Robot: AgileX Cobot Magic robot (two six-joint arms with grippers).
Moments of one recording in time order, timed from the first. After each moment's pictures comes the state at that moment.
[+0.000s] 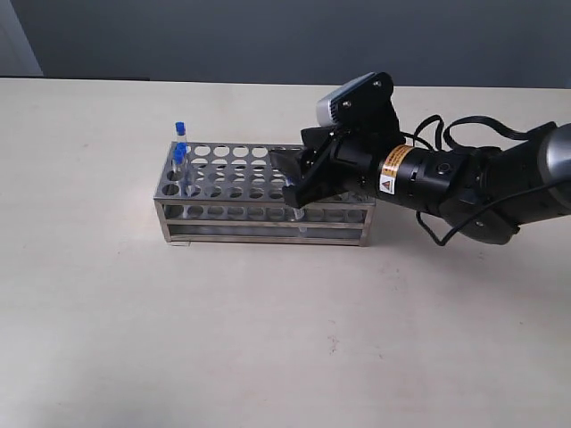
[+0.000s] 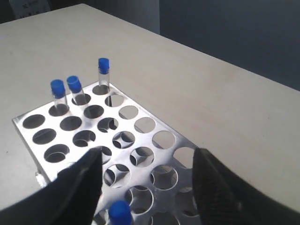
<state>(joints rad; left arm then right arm) 0.00 0.00 0.00 0.18 0.25 -0.04 0.60 1.87 -0.79 -0.53 -0.73 0.33</state>
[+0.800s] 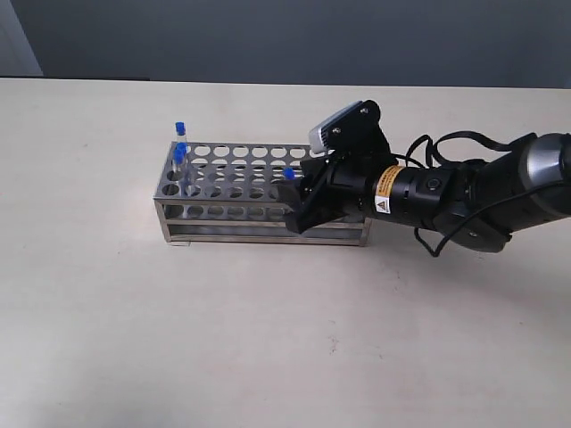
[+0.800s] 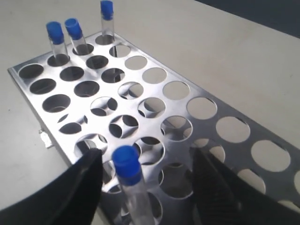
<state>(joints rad) 0.00 0.00 0.00 0.18 0.25 -0.04 0.60 1.93 -0.79 -0.60 -0.68 0.38</state>
